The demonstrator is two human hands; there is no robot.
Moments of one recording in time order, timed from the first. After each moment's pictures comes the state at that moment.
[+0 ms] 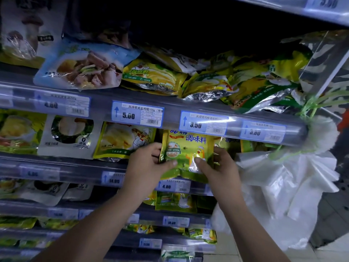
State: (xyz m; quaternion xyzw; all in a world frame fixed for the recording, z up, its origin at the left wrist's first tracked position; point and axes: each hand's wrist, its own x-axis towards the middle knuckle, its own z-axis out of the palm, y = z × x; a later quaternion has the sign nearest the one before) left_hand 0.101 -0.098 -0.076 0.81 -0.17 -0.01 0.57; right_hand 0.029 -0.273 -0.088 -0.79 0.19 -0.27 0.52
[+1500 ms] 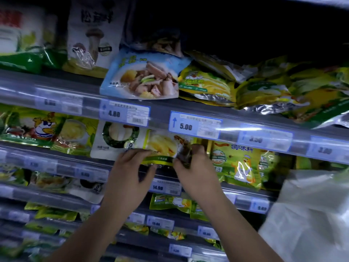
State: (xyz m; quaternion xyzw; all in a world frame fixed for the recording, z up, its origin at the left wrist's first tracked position) left_hand 0.138 0.033 -0.105 0.90 -0.18 0.19 0.35; right_hand 0.108 -0.140 -0.071 -0.91 0.12 -0.16 0.36
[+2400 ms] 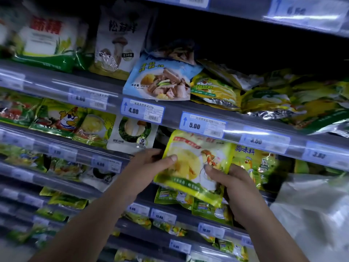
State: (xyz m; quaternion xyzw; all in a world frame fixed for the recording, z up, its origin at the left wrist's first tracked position) left_hand 0.110 0.036 -0.061 0.75 -0.08 -0.14 0.64; right_hand 0.030 -0.175 -0.038 -0.69 0.13 -0.05 0.71
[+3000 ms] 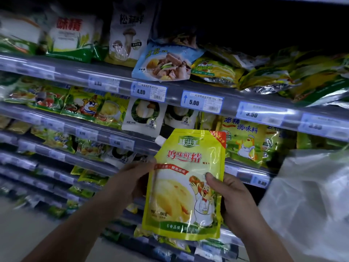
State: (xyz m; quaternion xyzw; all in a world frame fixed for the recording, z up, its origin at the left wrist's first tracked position) left_hand 0.021 0.066 -0.078 0.61 0.04 -0.18 0.77; right_hand -0.032 -0.165 -0.086 -0.61 0.10 0.01 0.79
